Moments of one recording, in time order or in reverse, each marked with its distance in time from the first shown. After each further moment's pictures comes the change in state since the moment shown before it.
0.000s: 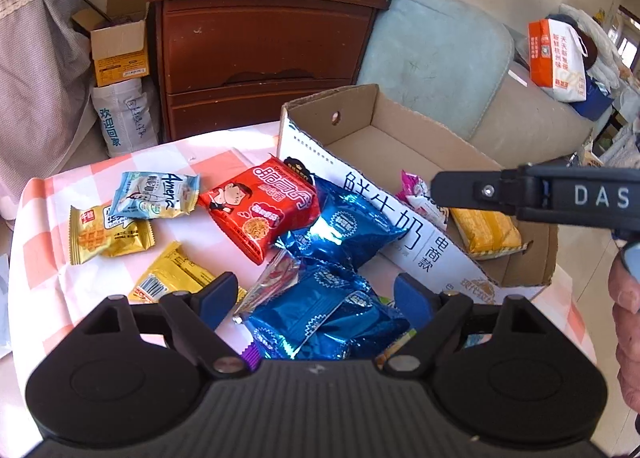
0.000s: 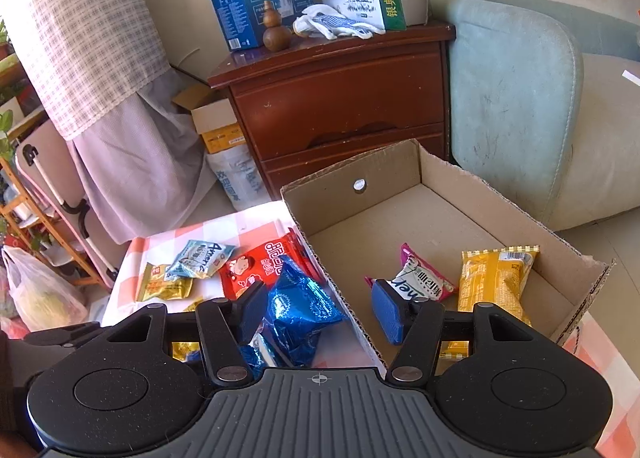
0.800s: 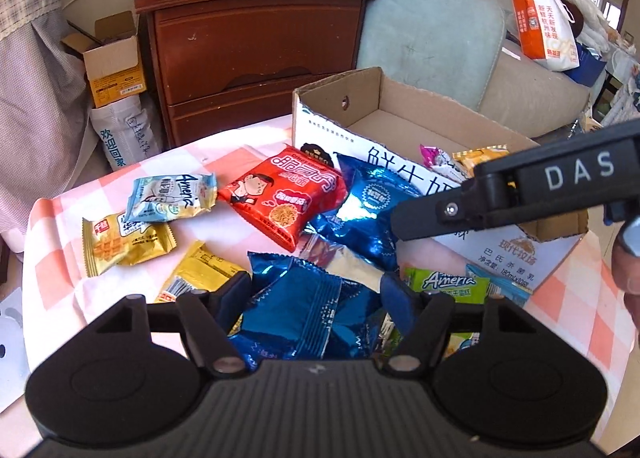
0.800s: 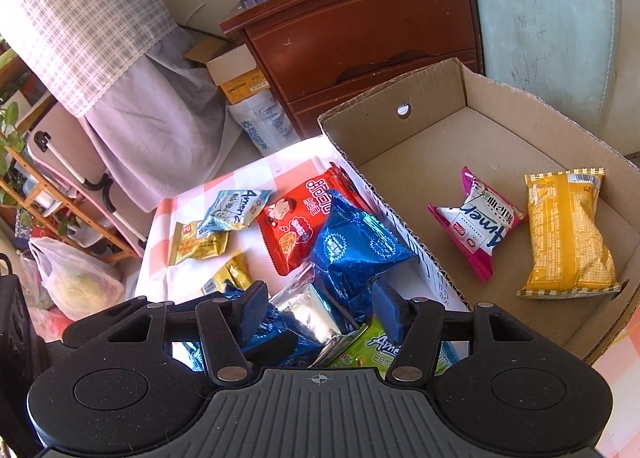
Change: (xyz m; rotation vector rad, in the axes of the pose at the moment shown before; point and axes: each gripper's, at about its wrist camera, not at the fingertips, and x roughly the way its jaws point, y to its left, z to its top) left arm 0.005 0.024 -0.019 0.067 -0.027 0.048; right arm 0.038 0.019 -0.016 0.094 0.172 0.087
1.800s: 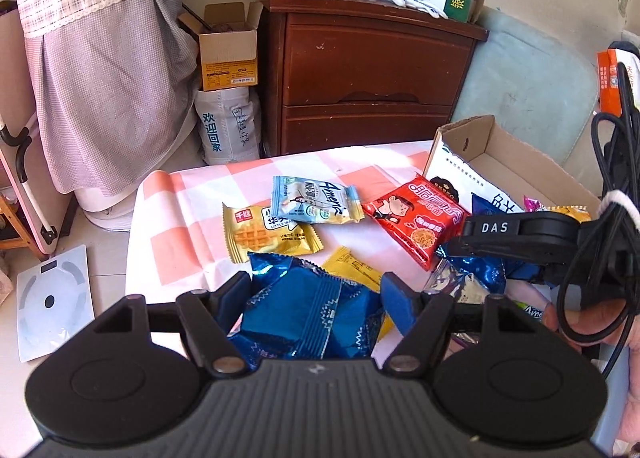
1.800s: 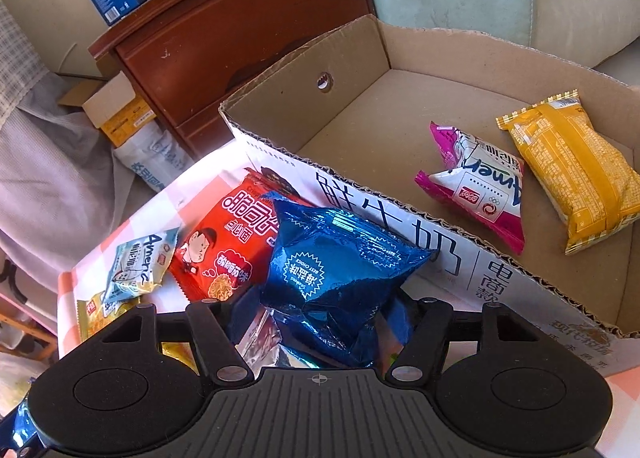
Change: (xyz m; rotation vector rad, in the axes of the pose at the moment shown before) left arm -0.035 0.075 -0.004 -0.184 -0.032 0.170; right arm 0.089 0.011 -0.004 0.277 -0.082 -0.279
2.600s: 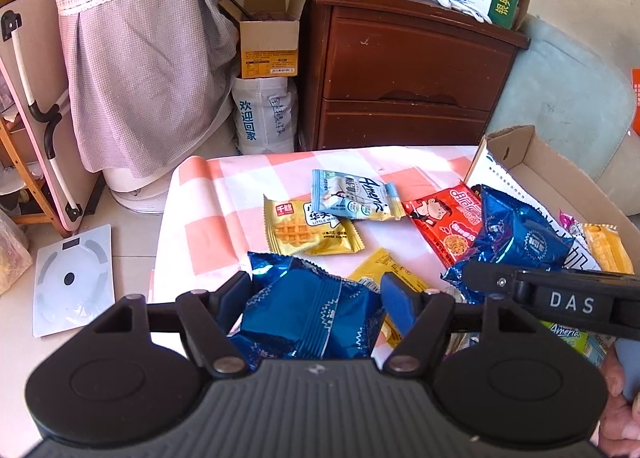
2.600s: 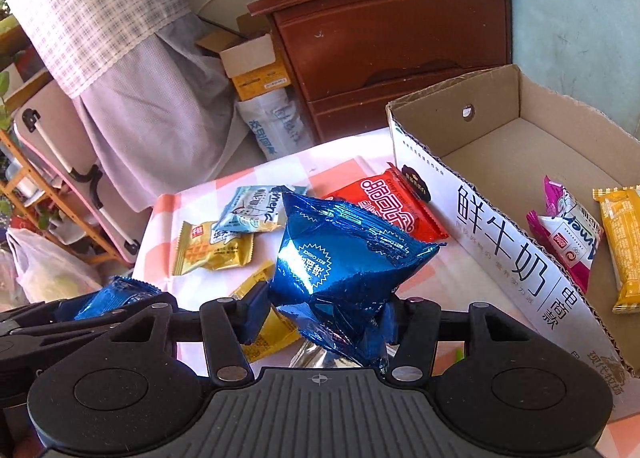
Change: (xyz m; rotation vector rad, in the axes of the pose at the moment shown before) left arm 0.004 0.014 0.003 -0.078 0.018 0.082; right arm -0.047 0.037 -0.017 -0.344 -0.001 0.244
